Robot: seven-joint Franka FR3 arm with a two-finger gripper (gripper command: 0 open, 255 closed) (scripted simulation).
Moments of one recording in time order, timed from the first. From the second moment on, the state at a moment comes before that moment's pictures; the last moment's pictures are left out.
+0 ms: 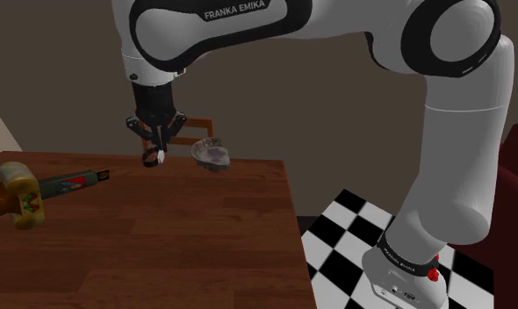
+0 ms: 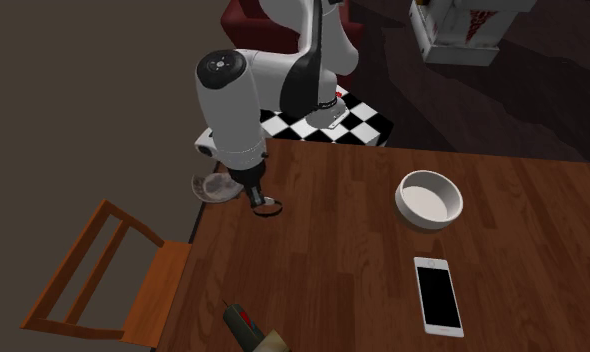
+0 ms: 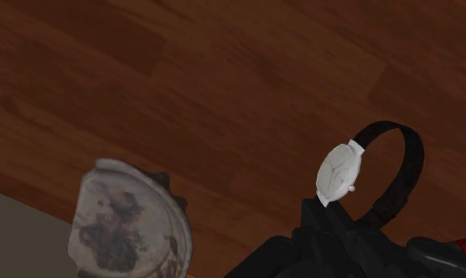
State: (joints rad) arm 0.13 0.35 0.50 -1.53 -0.15 1.88 0.94
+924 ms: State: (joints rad) arm -0.02 0.19 0.46 -1.63 -0.05 1.83 0.74
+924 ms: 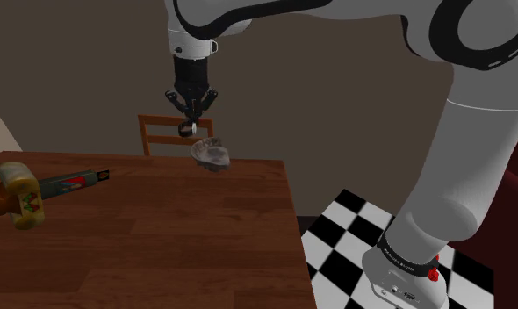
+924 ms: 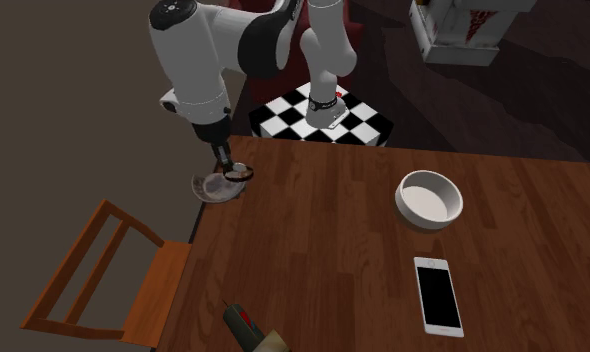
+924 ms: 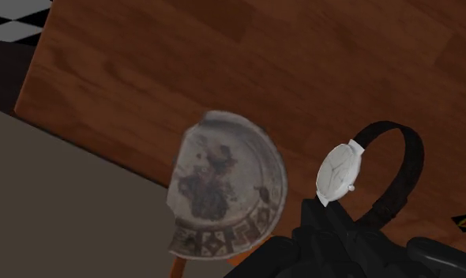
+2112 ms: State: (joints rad) arm -0.14 0.15 0.38 -1.77 -0.02 1.94 0.54
